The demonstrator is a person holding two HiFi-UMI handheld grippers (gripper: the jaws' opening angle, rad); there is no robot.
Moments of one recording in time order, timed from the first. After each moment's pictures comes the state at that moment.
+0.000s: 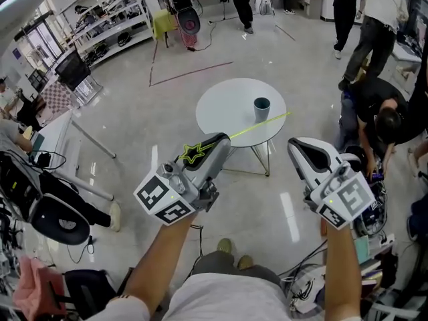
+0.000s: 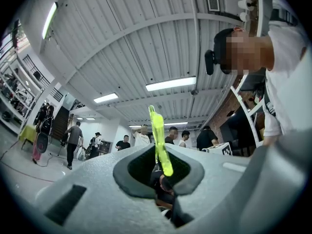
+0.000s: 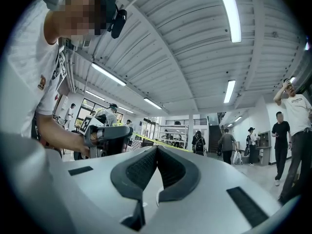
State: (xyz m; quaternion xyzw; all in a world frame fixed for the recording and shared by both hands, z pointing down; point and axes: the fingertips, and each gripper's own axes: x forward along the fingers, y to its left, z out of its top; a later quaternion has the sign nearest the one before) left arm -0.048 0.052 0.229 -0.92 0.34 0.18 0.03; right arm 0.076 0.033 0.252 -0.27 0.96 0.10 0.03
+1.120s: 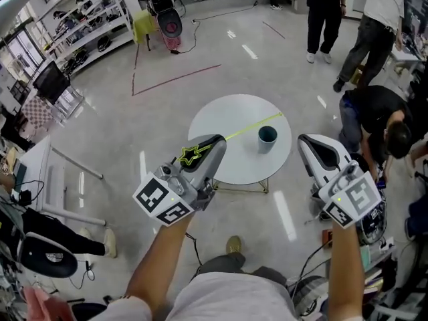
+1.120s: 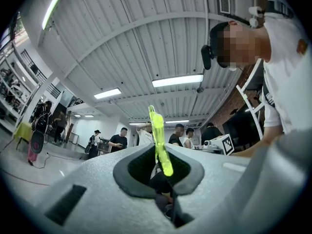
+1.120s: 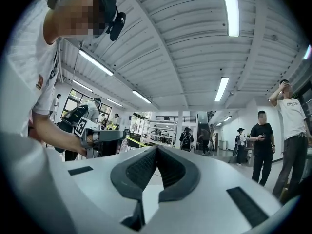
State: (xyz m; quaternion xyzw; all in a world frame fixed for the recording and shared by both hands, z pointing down) left arm -0.119 -0.146 0.247 -0.93 0.33 0.17 0.03; right arm 0.034 -0.157 0.250 -0.34 0.94 0.10 0.01
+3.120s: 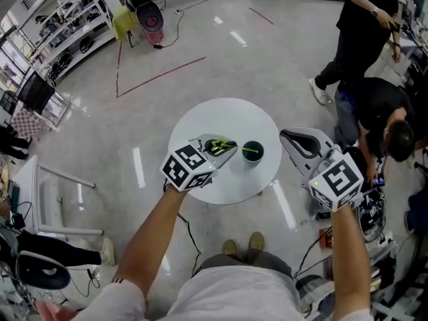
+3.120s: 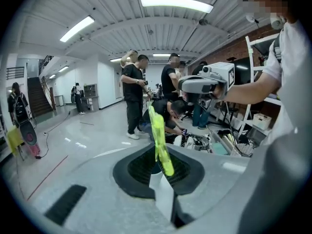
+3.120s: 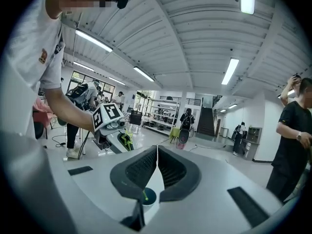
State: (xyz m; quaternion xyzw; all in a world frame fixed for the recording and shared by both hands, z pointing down) left arm -0.035 -0.315 0.432 -0.94 0.22 -0.25 -0.05; right arm 0.055 -0.297 0.332 -0.33 0.93 0.09 -0.13
